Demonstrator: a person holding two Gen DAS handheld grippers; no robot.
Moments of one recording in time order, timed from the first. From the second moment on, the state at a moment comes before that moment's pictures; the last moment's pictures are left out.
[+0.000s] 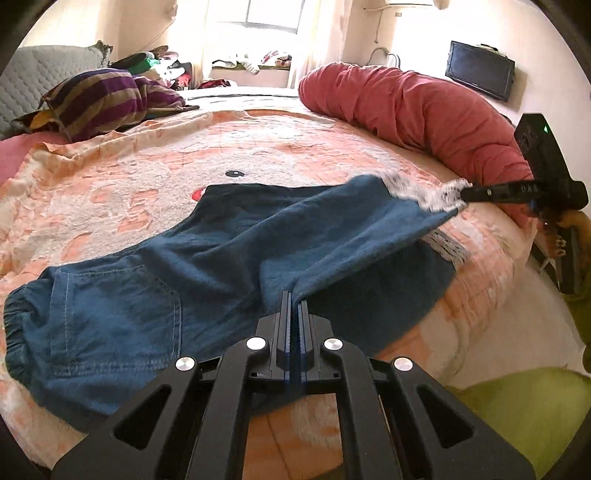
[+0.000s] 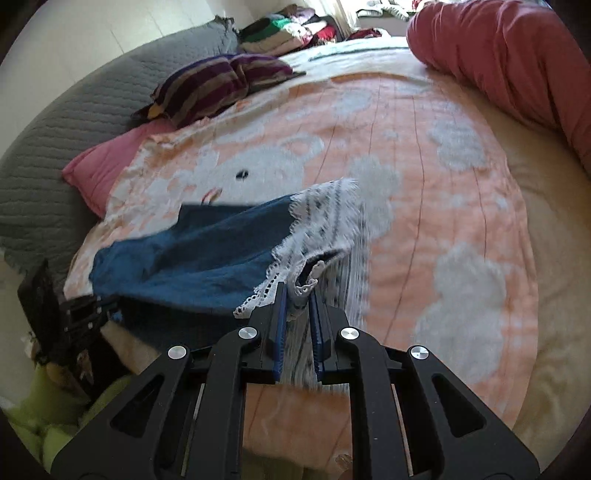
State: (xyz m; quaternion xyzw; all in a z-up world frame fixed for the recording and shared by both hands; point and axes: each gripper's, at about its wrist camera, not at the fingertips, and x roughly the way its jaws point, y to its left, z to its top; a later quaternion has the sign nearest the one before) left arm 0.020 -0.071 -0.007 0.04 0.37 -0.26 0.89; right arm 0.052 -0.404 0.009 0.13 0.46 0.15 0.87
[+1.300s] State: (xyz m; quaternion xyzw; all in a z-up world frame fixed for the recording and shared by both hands) left arm 0.012 0.058 0.015 -0.07 0.38 -0.07 0.92; right arm 0.055 -0.320 -0.033 -0.02 0.46 0.22 0.86
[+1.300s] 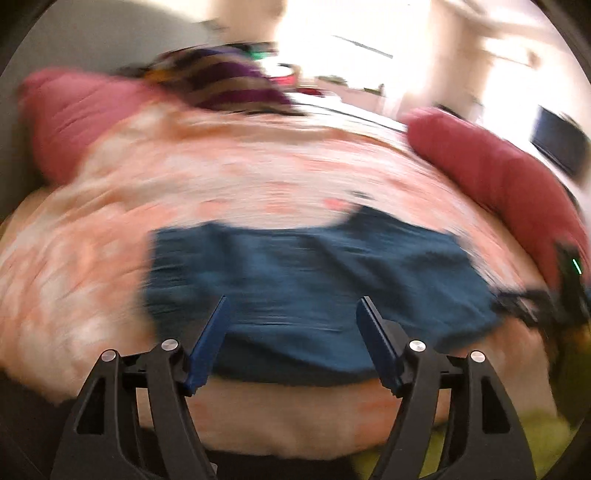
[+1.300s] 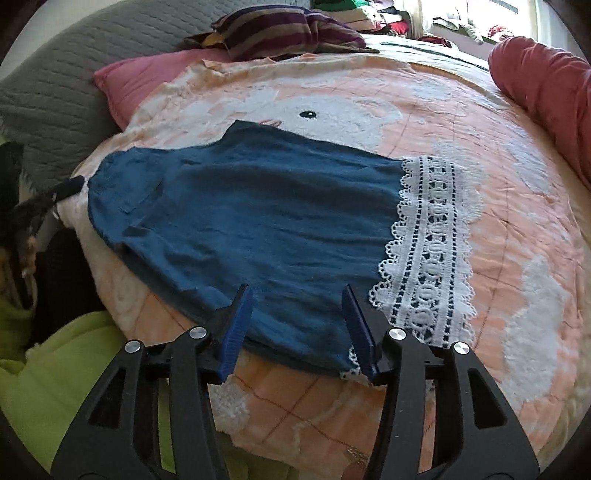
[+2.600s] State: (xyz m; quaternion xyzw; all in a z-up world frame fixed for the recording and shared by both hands) left arm 0.031 -0.033 -0.044 0.02 0.45 -0.11 0.88; right arm 0.059 -0.292 -0.054 -0.03 0.47 0.27 0.84
